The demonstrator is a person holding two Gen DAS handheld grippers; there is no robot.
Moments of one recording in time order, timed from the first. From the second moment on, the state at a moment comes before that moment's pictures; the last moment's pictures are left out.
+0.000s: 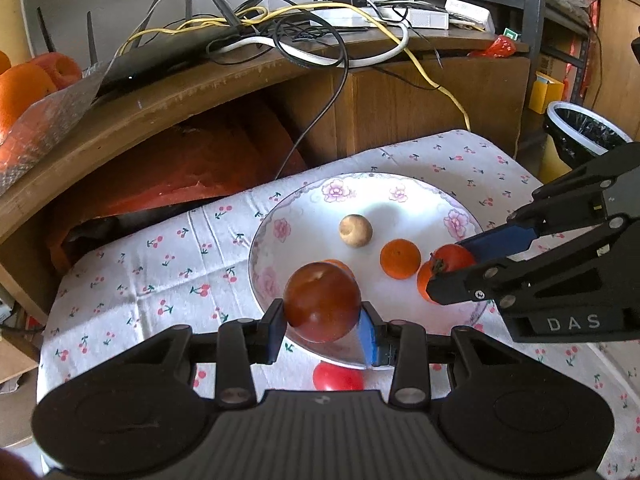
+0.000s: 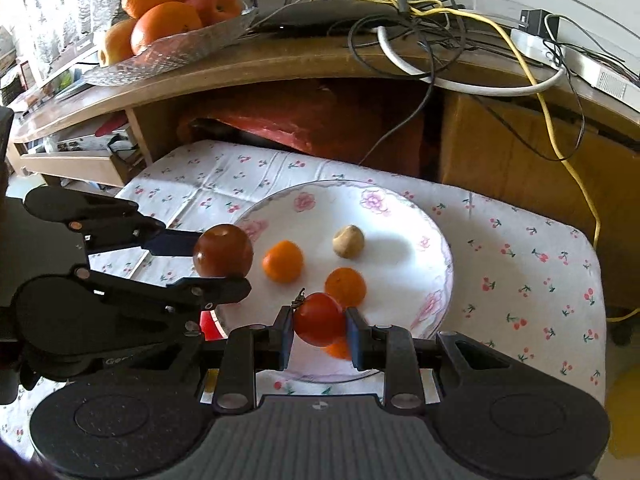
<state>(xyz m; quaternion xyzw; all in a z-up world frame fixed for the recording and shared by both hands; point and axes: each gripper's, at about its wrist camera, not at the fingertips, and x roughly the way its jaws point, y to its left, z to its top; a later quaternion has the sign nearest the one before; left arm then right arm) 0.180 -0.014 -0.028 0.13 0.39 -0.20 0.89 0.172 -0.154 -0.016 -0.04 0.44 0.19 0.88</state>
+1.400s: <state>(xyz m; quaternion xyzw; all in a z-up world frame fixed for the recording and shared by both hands) 0.196 -0.040 -0.047 0.15 0.40 -0.20 0.88 0.213 -0.166 -0.034 -0.04 0.43 0.16 0.89</state>
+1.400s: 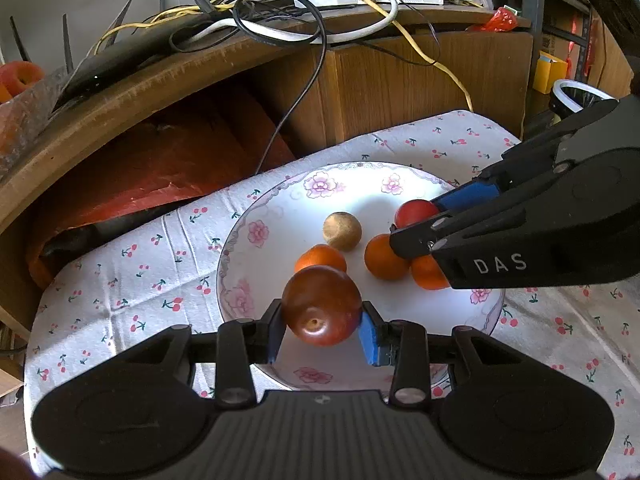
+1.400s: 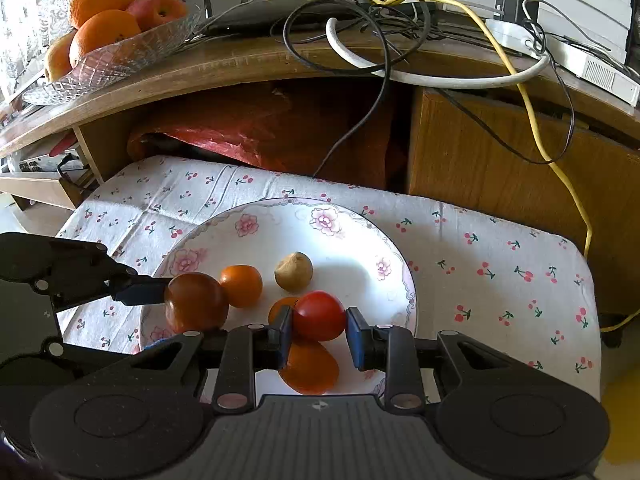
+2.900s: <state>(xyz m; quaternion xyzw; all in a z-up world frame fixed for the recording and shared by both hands) 0.192 -0.036 -0.041 0.14 0.40 -0.20 0.88 0.214 -0.158 -0.023 -0.02 0.42 0.16 0.89</state>
